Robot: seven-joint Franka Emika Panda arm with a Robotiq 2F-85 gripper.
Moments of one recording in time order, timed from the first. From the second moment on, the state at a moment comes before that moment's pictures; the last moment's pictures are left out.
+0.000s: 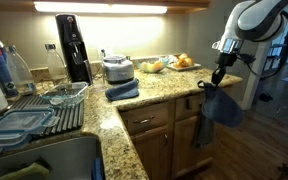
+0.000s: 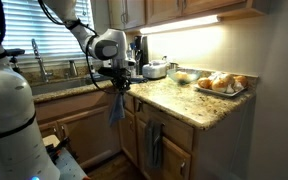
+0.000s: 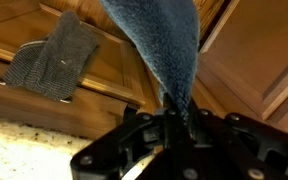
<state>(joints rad) 0.09 -0.13 0.10 -2.56 0.29 2.59 -0.30</state>
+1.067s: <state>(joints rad) 0.12 0.05 0.12 -2.62 0.47 2.92 -0.34</state>
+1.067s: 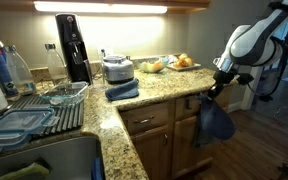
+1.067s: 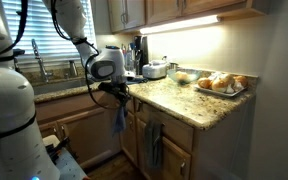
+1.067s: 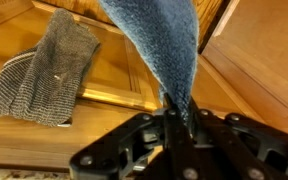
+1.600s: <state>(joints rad) 0.12 0.15 0.17 -2.59 0.64 2.94 -0.45</state>
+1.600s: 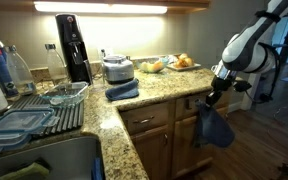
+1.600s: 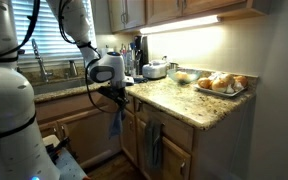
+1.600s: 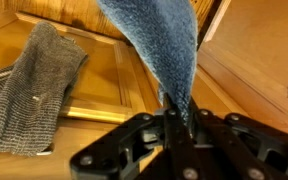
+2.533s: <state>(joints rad) -0.03 0.43 0.30 -2.39 0.91 3.07 -0.73</state>
